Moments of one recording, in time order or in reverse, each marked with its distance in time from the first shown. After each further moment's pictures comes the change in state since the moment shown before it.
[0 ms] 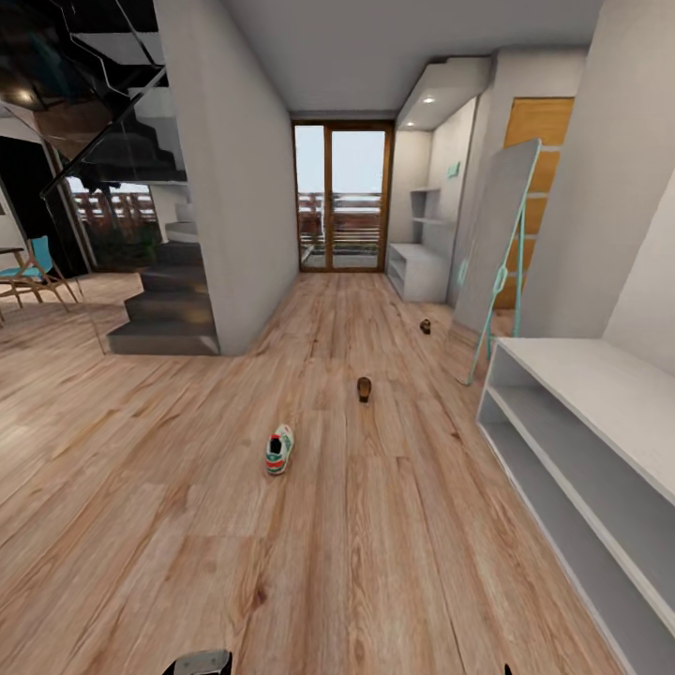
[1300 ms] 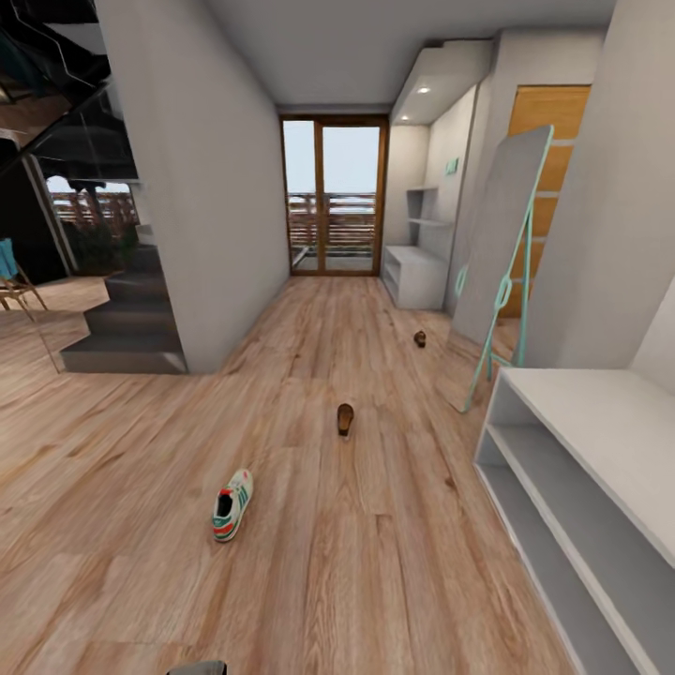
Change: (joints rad) left arm 0.001 0.013 -0.002 0.038 0.002 -0.006 0.002; right arm 0.000 0.012 0.004 0.091 -0.001 -0.004 0.005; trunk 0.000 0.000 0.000
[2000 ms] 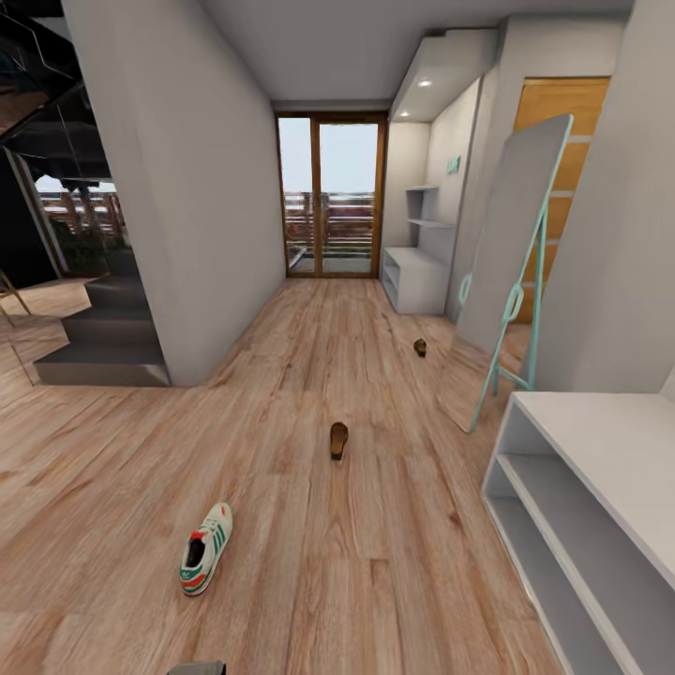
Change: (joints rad) left arm 0.000 0.001 0.003 0.000 0.004 -0.001 0.000; right arm 0.000 0.000 0.001 0.000 0.001 -0.001 0.001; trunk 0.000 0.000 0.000
